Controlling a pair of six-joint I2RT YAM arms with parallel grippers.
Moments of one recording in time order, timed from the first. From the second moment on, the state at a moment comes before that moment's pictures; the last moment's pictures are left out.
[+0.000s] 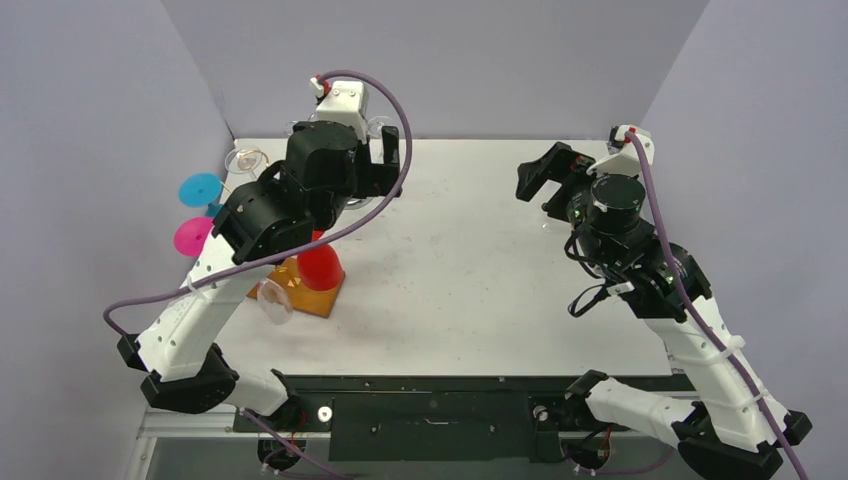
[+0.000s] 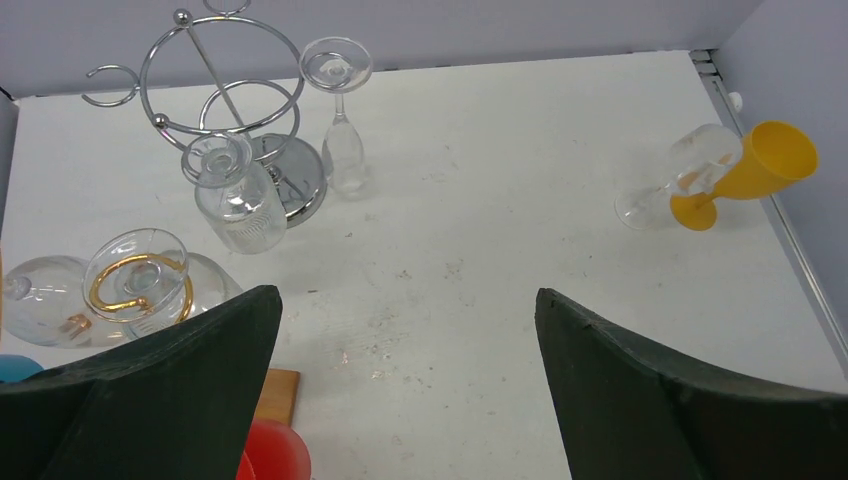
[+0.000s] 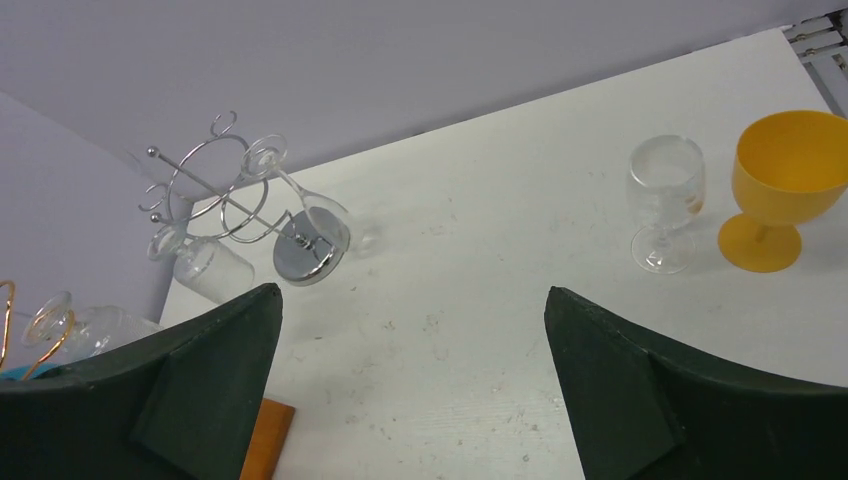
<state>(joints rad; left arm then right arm) -0.85 1.43 2.01 -0.98 -0.60 -0.35 0.65 1.02 1.47 -0.67 0.54 0.55</state>
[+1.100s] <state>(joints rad) -0.85 1.13 1.96 -0.97 -0.64 -0.30 1.00 1.38 1.47 -0.45 0.24 0.77</state>
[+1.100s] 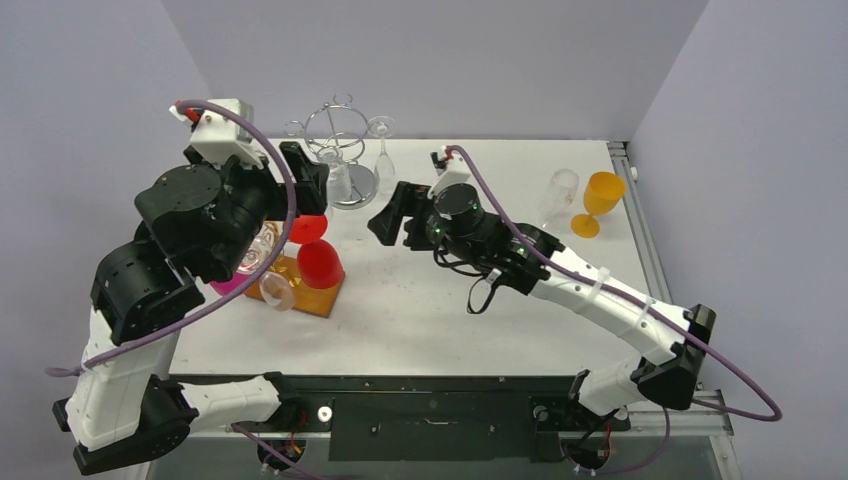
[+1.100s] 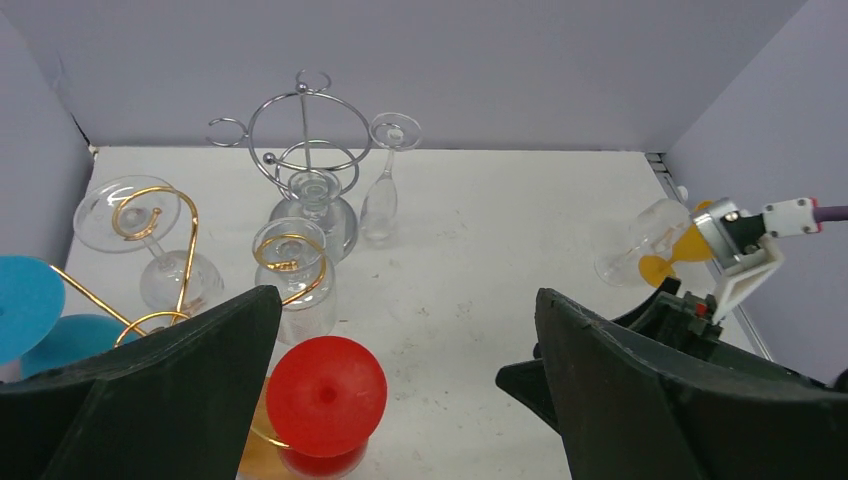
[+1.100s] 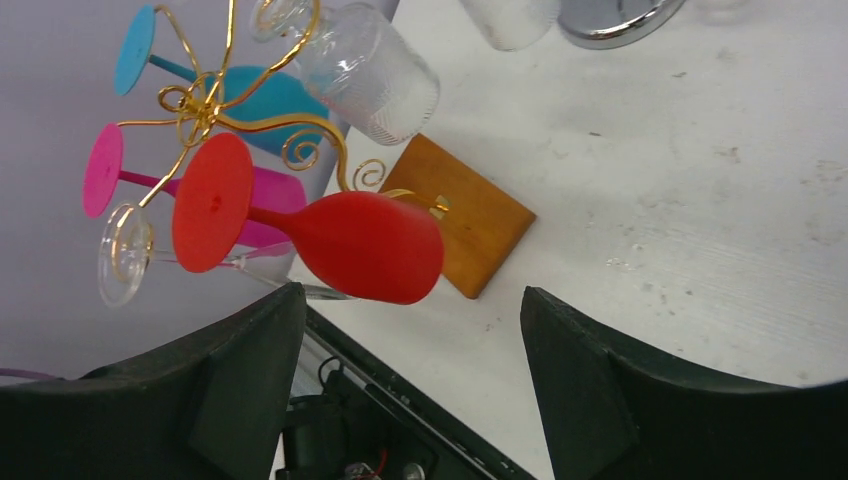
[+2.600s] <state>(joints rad) -0.85 1.02 1.87 -0.98 -0.71 -0.30 1.03 1.72 1.66 -0.13 -0.16 1.14</state>
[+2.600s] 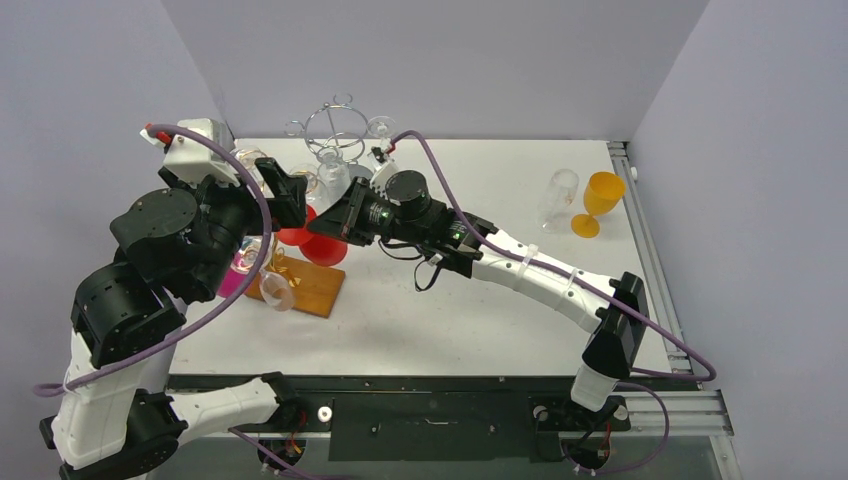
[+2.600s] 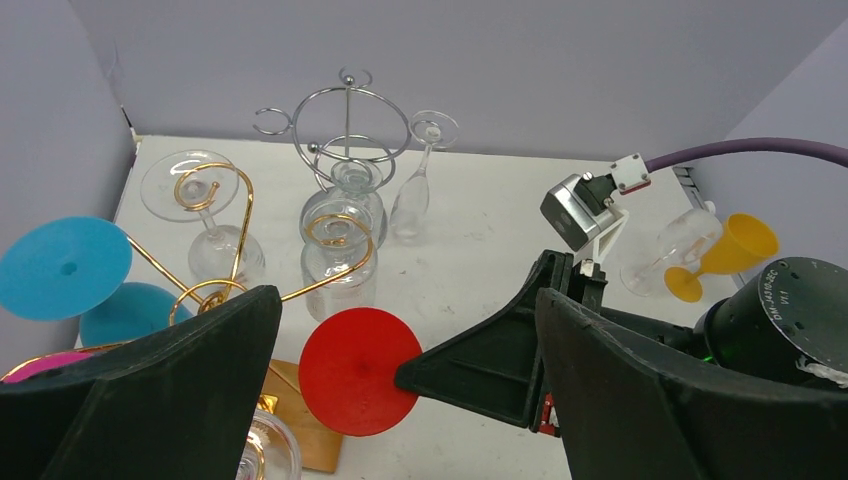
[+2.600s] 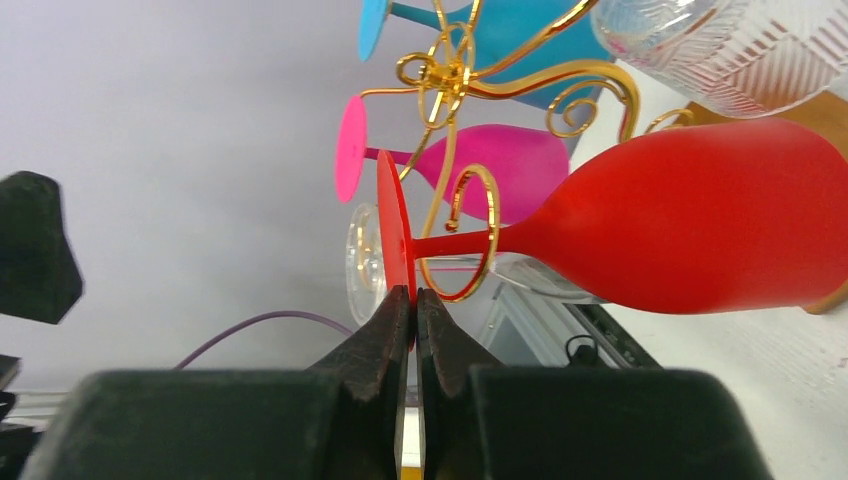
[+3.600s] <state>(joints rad) -0.85 1.02 1.86 -0.96 -0.72 -0.30 1.03 1.79 1.67 -0.02 -0.23 1.28</state>
